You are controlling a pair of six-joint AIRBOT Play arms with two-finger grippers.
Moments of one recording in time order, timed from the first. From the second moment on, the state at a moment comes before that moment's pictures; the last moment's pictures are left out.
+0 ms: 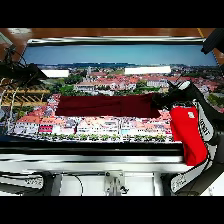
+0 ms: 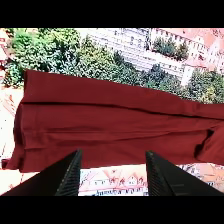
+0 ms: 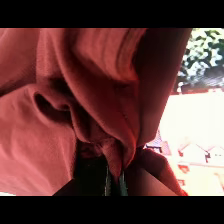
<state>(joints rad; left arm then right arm) 0.25 -1.58 1.70 0.98 -1.37 -1.53 -0.14 -1.84 1.38 -1.03 1.15 1.49</state>
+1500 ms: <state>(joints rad) -0.72 -1.94 1.68 0.49 -1.07 -1.40 -0.13 -0.95 1.38 -1.00 1.57 1.59</state>
